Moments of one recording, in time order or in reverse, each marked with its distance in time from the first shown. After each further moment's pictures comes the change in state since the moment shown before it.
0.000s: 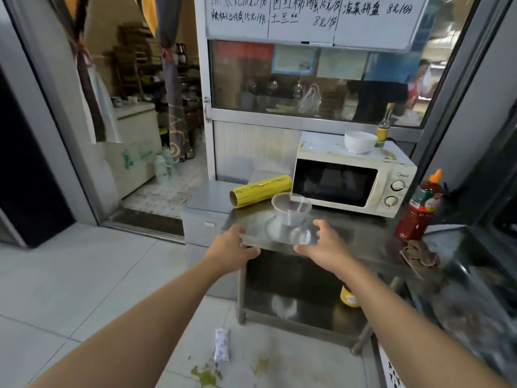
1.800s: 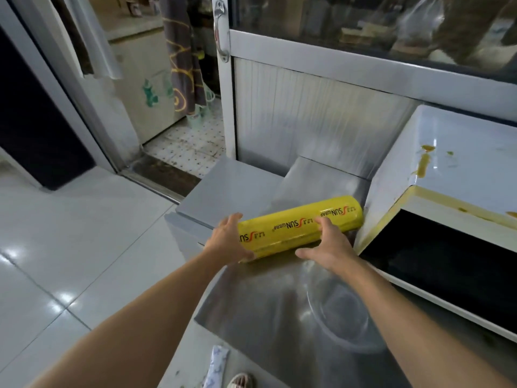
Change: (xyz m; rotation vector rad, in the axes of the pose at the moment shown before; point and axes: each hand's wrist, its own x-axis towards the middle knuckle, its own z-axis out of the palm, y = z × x) left_hand 0.509 -0.088 0.025 0.110 -0.006 -0.340; right_hand 0.536 0.004 0.116 -0.131 -0.324 -0.036
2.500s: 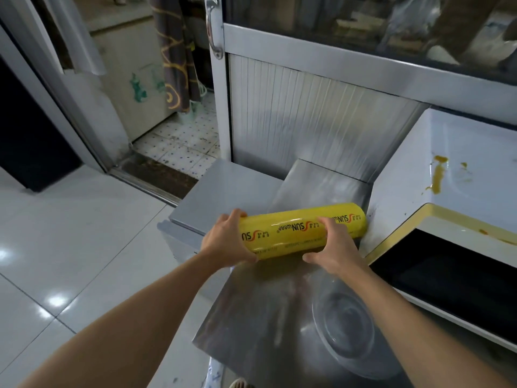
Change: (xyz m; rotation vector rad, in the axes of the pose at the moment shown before) left_hand 0.031 0.002 -0.018 0.031 0.024 0.143; right_hand 0.027 -0.006 -0.005 -0.082 0.052 -0.019
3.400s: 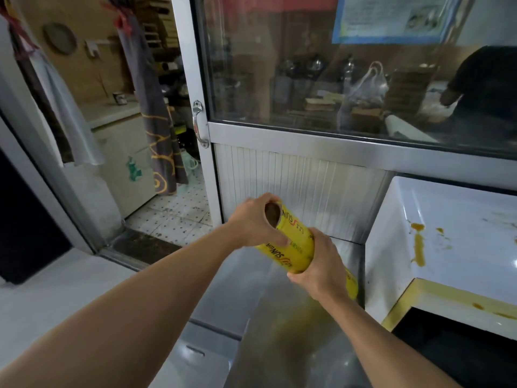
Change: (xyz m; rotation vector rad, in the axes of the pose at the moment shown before) left_hand 0.077 0.127 -0.120 -0.110 0.004 0.291; right_hand 0.070 -0.043 -0.025 0.024 0.511 -0.250
